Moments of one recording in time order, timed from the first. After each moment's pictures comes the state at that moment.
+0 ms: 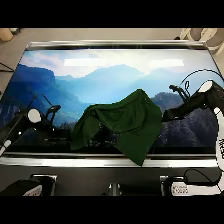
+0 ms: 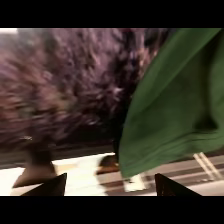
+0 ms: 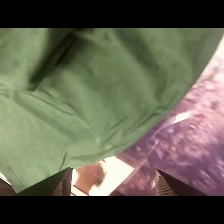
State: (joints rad) left arm -0.16 -1.14 0.72 1.29 -1.26 -1.63; right arm -0.24 -1.53 1.25 -1.17 1.53 0.93
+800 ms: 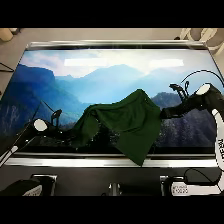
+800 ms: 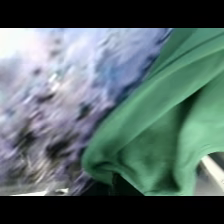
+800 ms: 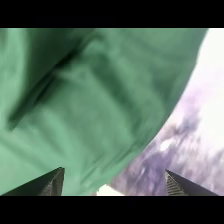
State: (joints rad) left arm -0.17 -1.16 0.59 1.06 -0.93 -1.63; right arm -0.23 -1.54 1.22 -1.15 1.33 0.94
